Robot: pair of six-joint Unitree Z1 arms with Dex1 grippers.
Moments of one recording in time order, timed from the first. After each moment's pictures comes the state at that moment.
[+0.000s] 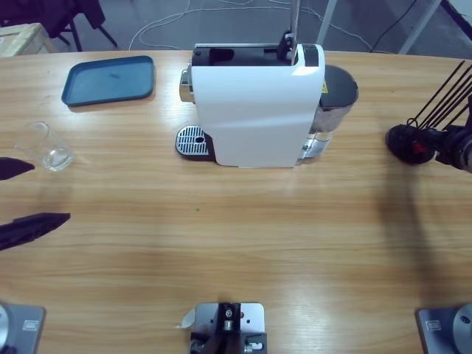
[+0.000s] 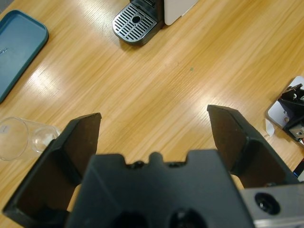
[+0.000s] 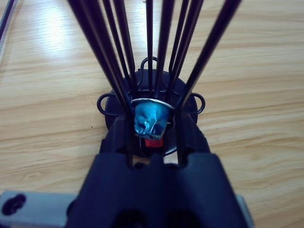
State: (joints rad) arm 0 -1.13 0.97 -0.73 0.52 0.26 -0.12; arm 1 0.15 1.62 -0.28 -0.67 -0.28 0.14
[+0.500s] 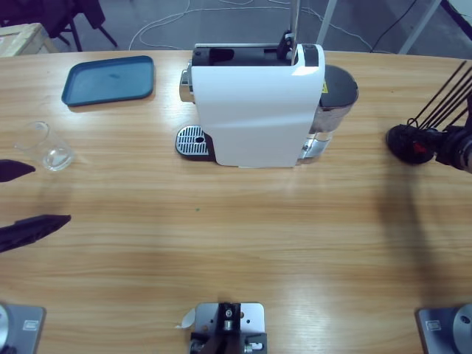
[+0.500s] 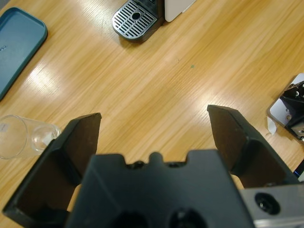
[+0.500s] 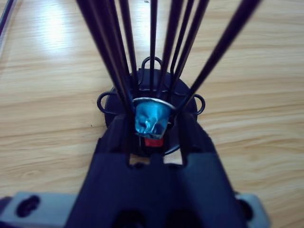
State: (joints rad) arm 0 -1.13 0.97 -0.72 0.52 0.26 -0.12; arm 1 0.15 1.61 -0.28 -0.67 -0.28 0.12
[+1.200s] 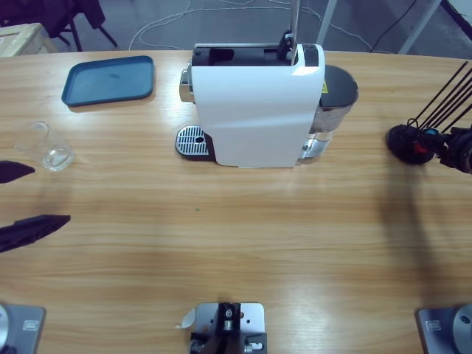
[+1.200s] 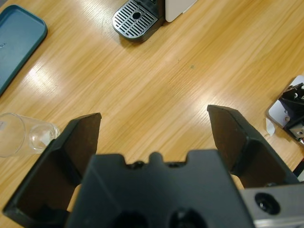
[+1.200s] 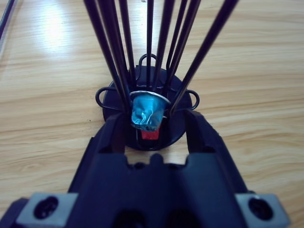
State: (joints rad) arm 0 -1.13 0.97 -0.71 0.52 0.26 -0.13; arm 1 0.15 1.58 -0.27 -0.65 -0.29 0.13
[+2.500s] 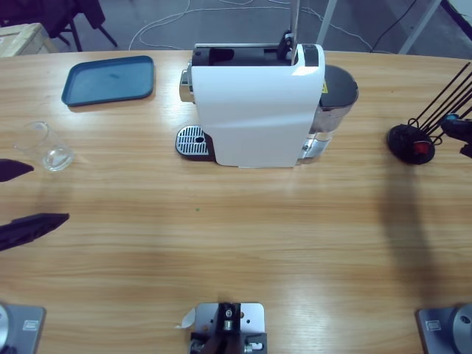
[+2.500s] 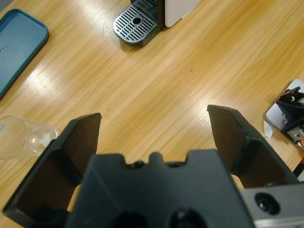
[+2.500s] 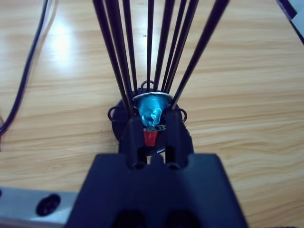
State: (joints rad) arm 0 -1.13 0.96 -0.71 0.50 0.26 -0.13; arm 1 0.15 1.39 -0.32 -0.50 -0.29 0.10
